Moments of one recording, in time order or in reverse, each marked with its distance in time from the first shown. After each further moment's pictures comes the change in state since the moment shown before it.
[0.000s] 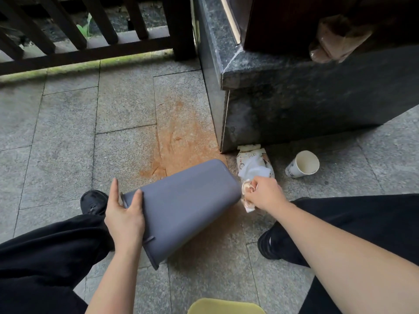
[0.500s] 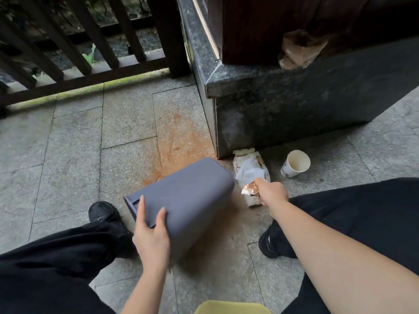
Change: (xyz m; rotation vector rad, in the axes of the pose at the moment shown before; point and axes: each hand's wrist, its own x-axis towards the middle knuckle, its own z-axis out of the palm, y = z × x) left_hand -0.081 0.004 0.010 -0.024 -0.047 -0.010; right_hand -0.018 0.022 -0.008 0.707 0.113 0.462
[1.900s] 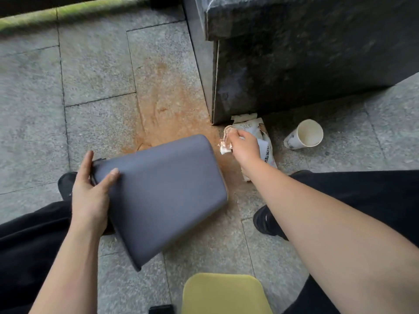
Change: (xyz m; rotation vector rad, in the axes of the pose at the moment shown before) left_hand 0.142 -0.035 -0.015 -0.096 -0.241 -0.062; right_hand 0.042 -0.056 0.085 0.122 -0.159 -0.236
